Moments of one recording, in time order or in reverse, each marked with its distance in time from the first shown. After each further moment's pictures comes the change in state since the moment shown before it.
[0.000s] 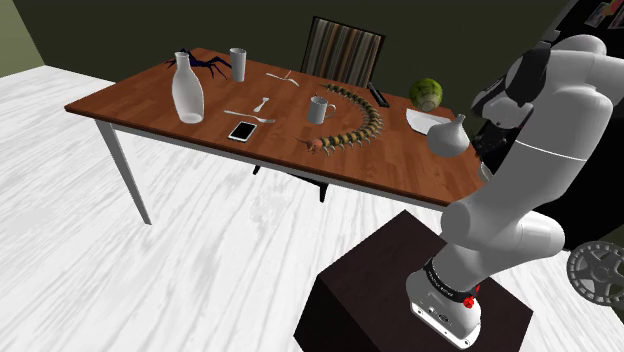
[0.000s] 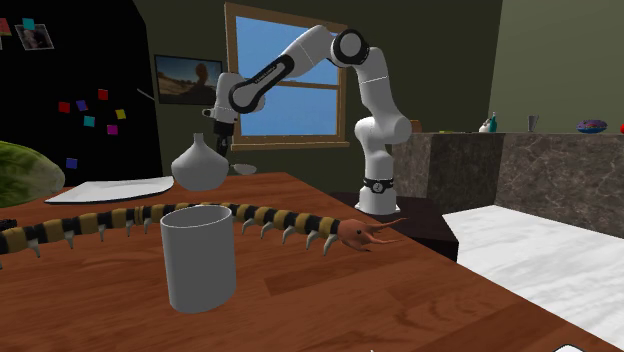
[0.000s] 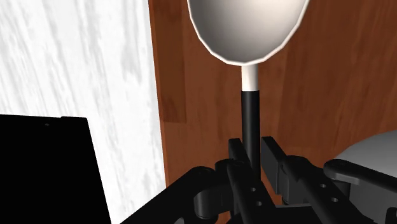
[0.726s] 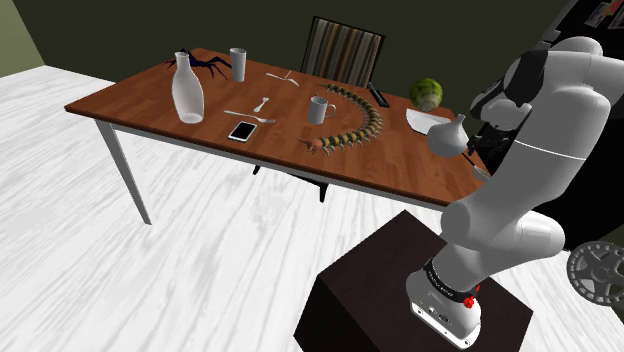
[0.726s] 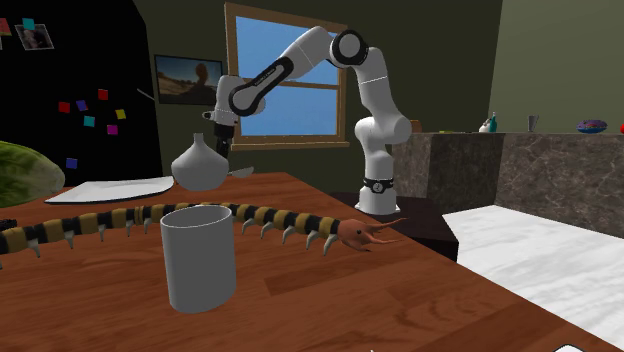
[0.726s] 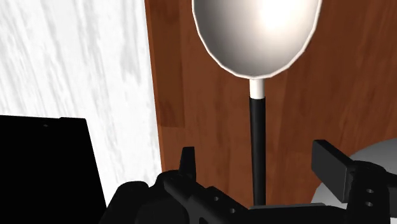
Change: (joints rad) arm -0.005 0.014 0.005 -0.008 0.011 0.021 -0.006
